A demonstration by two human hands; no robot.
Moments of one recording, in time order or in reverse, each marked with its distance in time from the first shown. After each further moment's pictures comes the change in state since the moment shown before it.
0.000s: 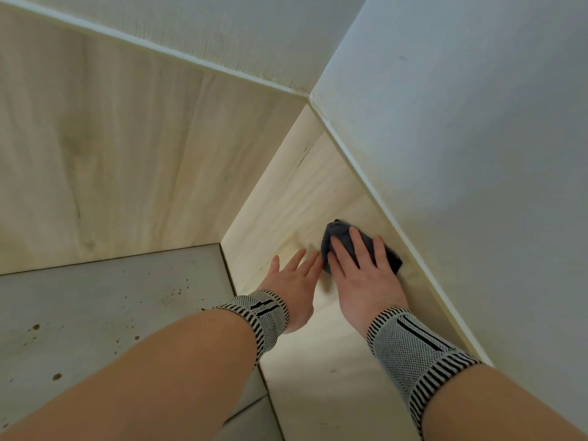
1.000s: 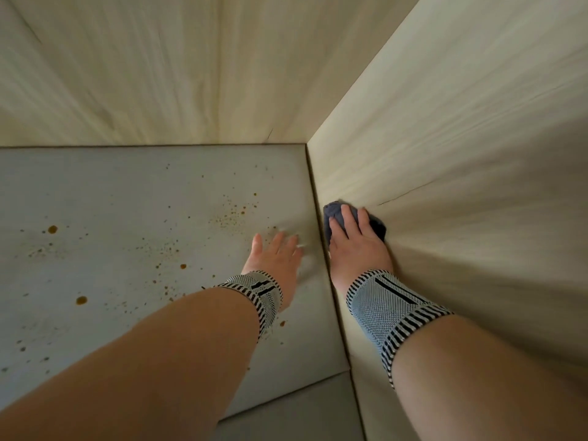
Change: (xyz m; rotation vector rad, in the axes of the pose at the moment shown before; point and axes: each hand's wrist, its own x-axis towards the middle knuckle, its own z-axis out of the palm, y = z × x) left_hand 0.044 -0.191 0.242 0.102 -0.456 -0.370; right_hand 0.200 -0.231 0.158 -0.038 -0.241 -0.449
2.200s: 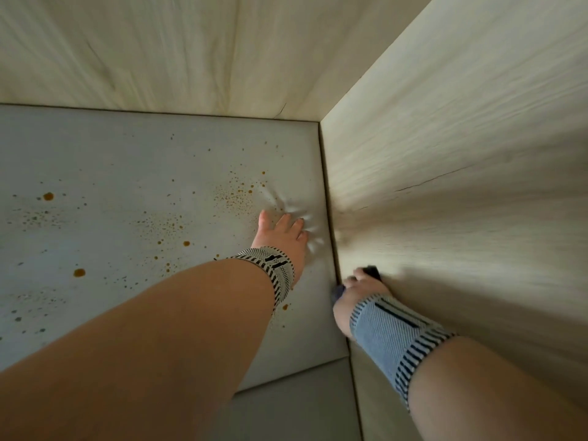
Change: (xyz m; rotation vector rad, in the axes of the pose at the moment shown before) left_hand 0.005 -0.002 -0.008 0.043 -0.042 -0.014; right_hand -0.020 -0.032 0.015 -0.110 -0.542 -0.413
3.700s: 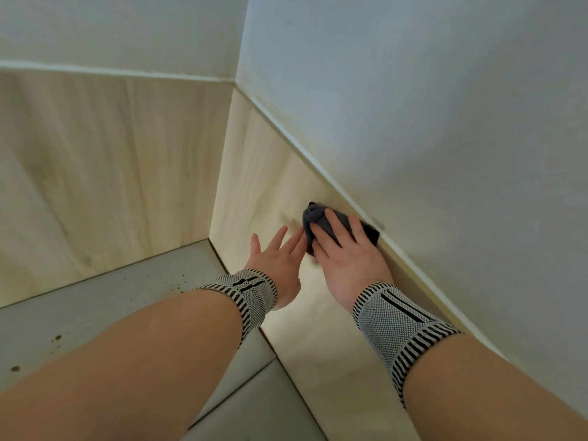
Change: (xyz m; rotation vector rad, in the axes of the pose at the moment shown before) left_hand -0.283 0.162 -0.178 0.044 0.466 0.304; right_hand -0.358 -0.036 0.156 0.356 0.936 0.843
